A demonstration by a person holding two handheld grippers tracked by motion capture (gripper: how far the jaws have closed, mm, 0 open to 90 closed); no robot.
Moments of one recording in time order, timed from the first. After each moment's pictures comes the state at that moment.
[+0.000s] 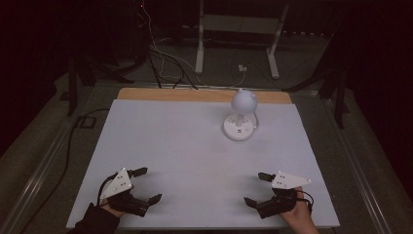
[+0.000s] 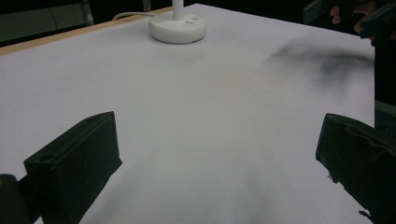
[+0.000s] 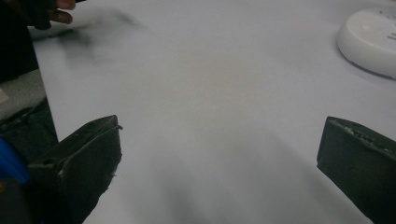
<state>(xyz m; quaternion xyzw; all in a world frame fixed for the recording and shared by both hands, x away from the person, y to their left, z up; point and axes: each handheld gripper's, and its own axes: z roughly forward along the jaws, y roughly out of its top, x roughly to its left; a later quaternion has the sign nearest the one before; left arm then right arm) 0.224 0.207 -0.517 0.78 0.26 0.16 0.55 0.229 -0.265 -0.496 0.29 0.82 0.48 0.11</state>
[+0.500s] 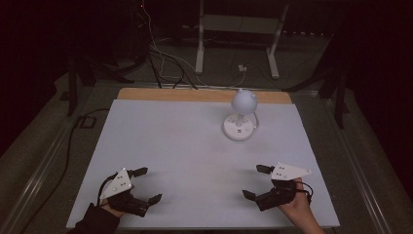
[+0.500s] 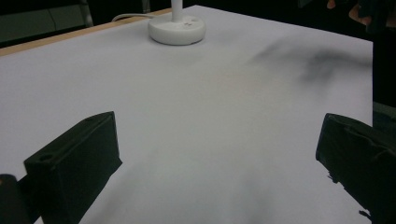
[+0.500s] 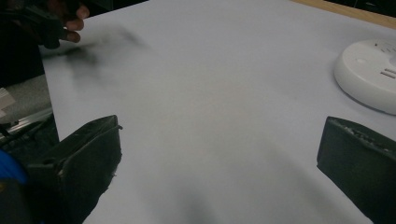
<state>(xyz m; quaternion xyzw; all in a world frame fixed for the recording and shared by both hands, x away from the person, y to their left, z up) 0.224 0.207 -0.516 0.78 0.26 0.16 0.55 0.242 -0.258 -0.473 0.27 0.82 0.49 0.11</state>
